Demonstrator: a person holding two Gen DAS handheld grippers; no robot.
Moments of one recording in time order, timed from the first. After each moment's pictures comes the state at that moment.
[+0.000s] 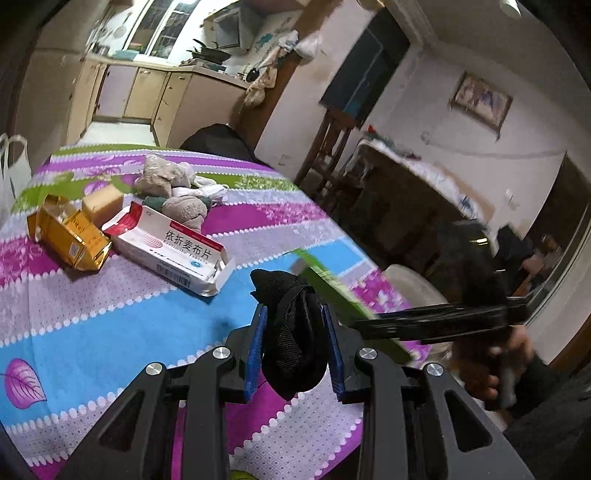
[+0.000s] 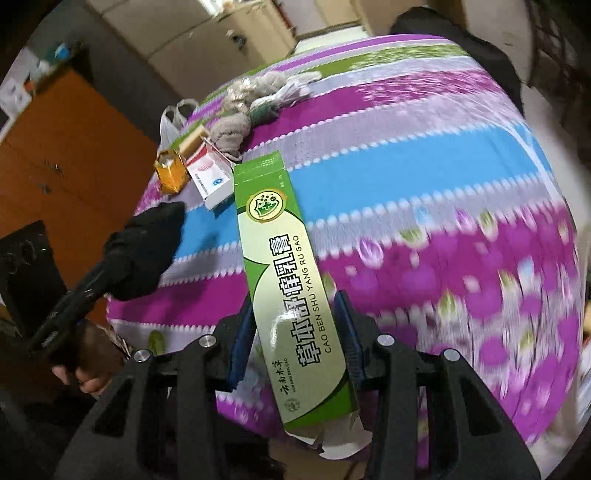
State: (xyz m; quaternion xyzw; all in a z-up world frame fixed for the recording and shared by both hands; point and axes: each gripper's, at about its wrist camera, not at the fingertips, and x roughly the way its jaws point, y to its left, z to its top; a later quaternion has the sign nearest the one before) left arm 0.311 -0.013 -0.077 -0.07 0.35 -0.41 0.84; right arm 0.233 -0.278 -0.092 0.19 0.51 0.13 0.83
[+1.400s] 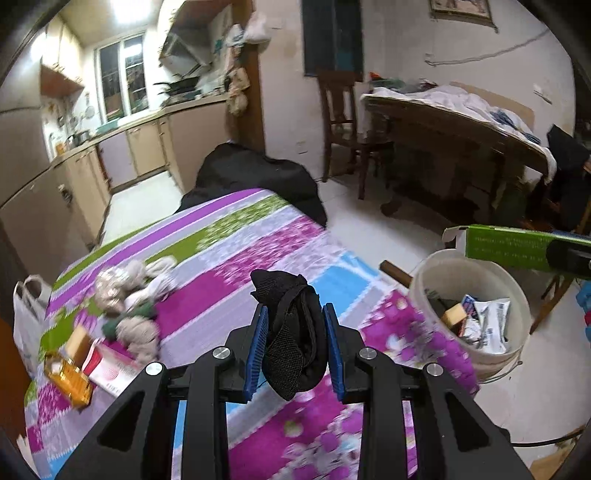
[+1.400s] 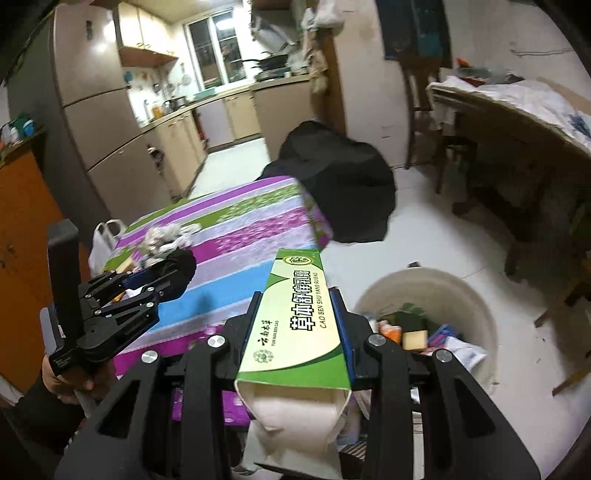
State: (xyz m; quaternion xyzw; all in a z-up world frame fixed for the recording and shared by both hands) left arm 0.317 -0.225 -0.016 0.15 0.31 -0.33 0.88; right arm 0.117 -0.406 0.041 0.13 0.34 -0.11 0.92
